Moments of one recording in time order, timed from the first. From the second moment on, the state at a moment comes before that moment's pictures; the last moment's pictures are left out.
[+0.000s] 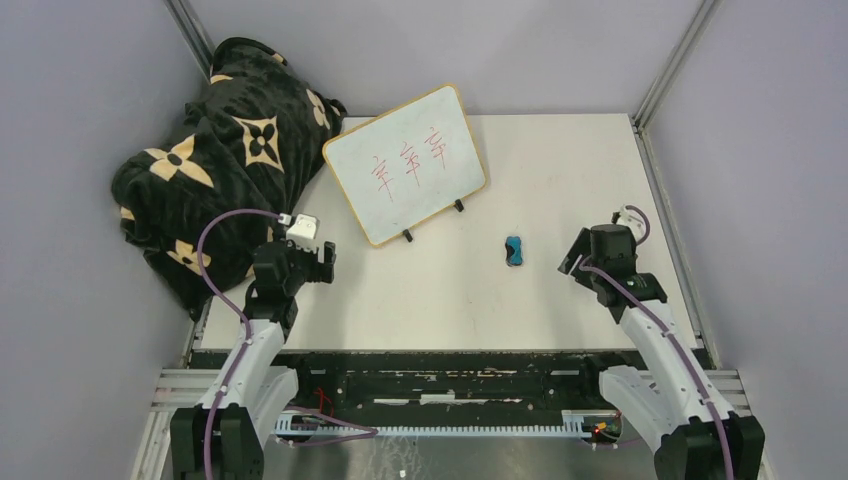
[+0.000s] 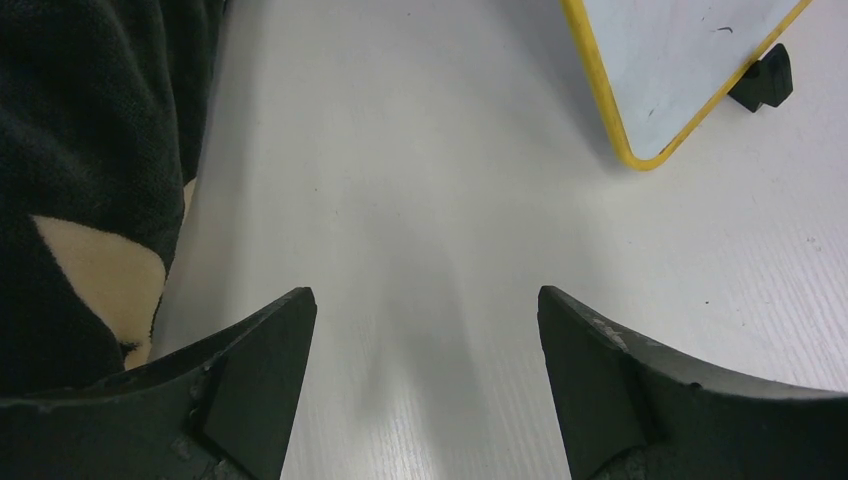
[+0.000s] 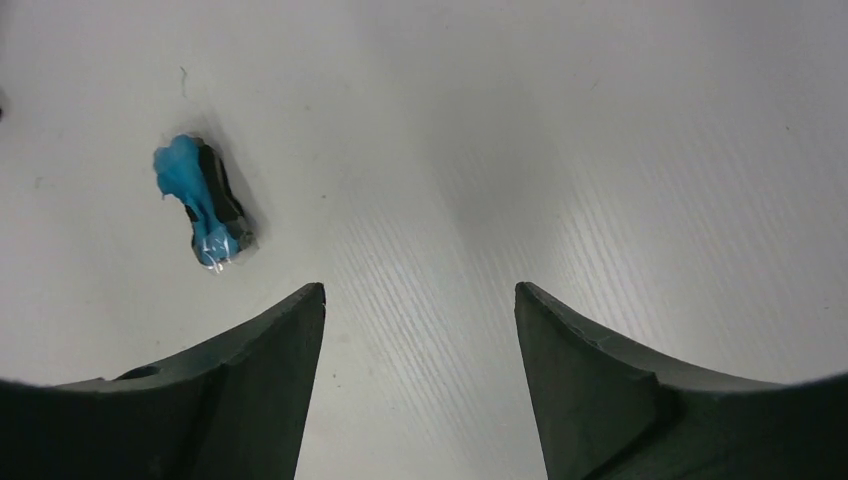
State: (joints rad) left arm 0.03 0.81 0.30 0.11 0.19 0.20; right arm 0.12 0.86 0.59 -0.58 0.25 0.56
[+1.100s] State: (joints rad) left arm 0.03 0.87 0.33 0.04 0.19 0.19; right arm 0.38 1.77 1.30 -0.68 0.14 0.42
